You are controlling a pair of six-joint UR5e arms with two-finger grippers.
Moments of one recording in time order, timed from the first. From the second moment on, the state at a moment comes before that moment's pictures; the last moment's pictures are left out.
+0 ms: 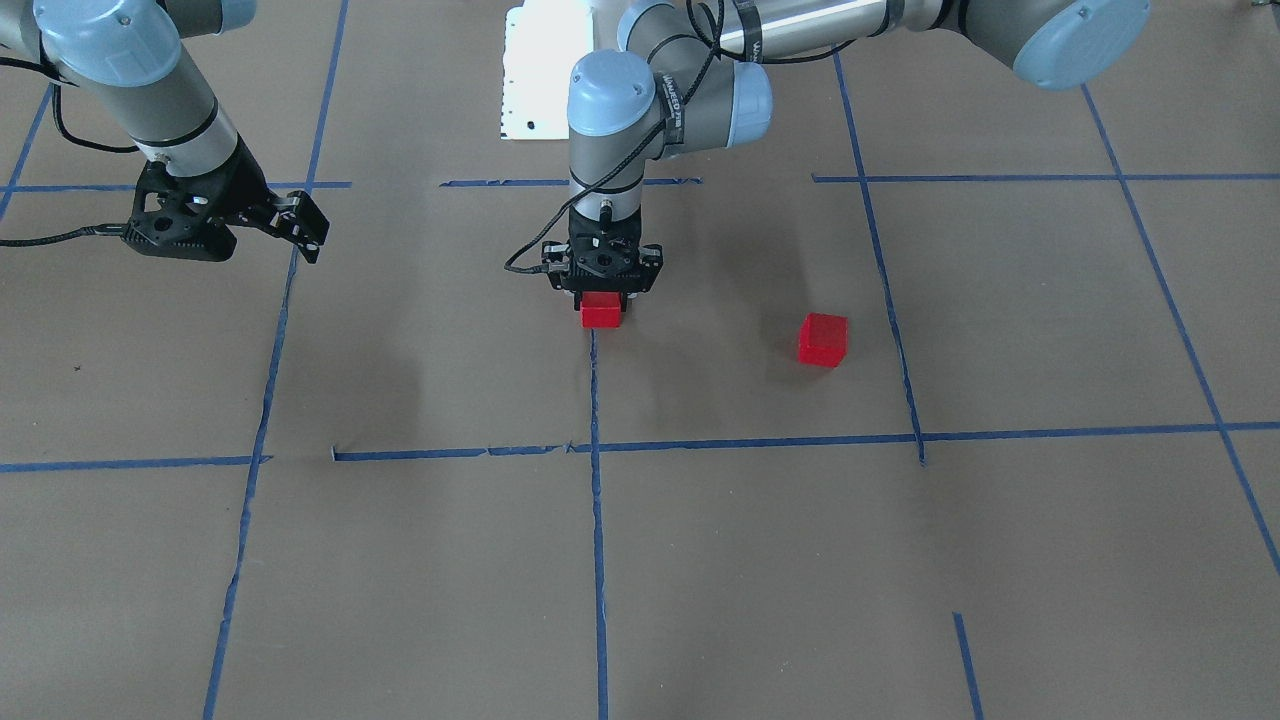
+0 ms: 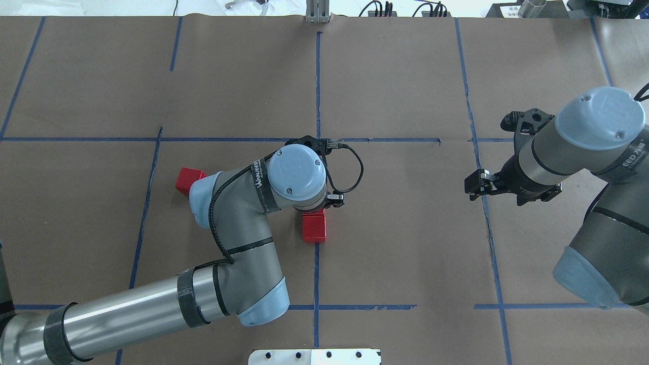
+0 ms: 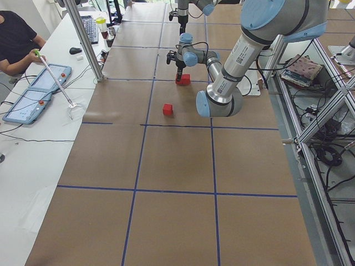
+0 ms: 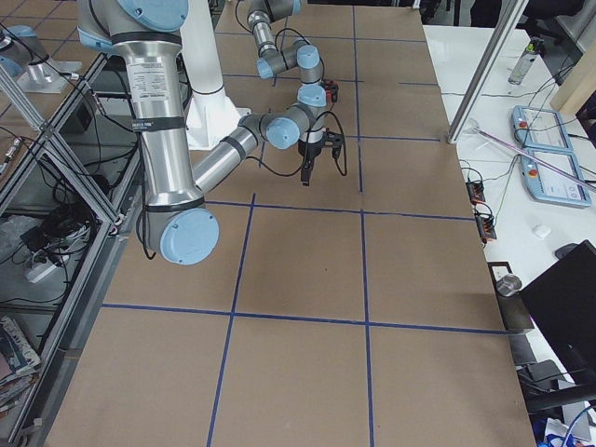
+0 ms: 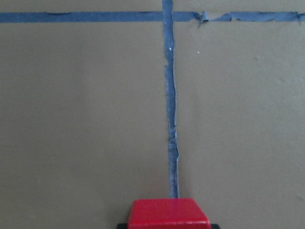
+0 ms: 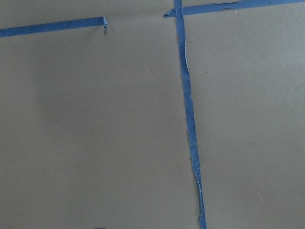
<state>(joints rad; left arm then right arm) -0.42 -2.40 -1.48 -1.69 -1.71 -1.27 0.73 -1.42 2.07 -1.62 2.04 1.13</state>
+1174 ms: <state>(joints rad) -0.62 -2.14 -1.74 -1.71 -1.80 -1.00 0.88 -1.49 2.07 -1.62 2.15 0.97</state>
